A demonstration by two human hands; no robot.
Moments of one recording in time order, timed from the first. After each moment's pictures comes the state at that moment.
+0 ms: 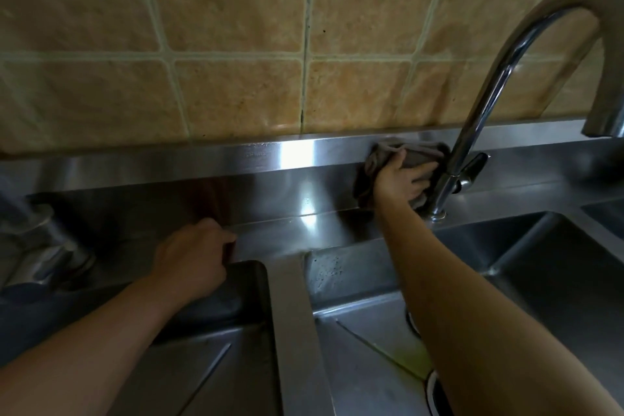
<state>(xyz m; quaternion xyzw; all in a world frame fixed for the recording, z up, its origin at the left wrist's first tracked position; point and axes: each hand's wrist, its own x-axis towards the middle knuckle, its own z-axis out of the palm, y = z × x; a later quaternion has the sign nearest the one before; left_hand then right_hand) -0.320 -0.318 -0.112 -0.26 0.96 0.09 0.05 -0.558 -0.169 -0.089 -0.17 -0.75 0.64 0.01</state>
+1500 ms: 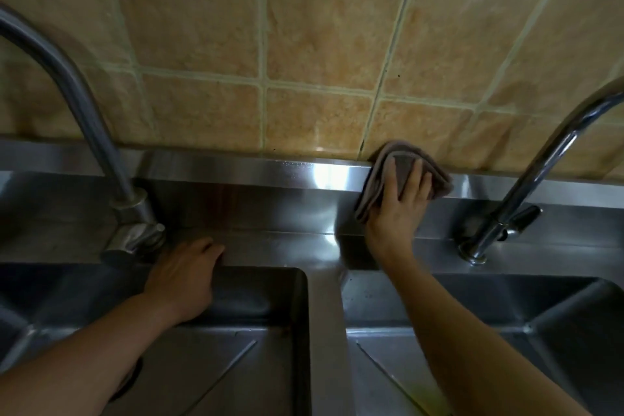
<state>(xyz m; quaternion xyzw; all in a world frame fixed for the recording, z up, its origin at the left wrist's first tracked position) -0.250 -0.340 -0.110 -0.34 0.93 0.07 0.10 -0.496 -0.185 -0.102 0.30 -0.88 0.32 0.16</state>
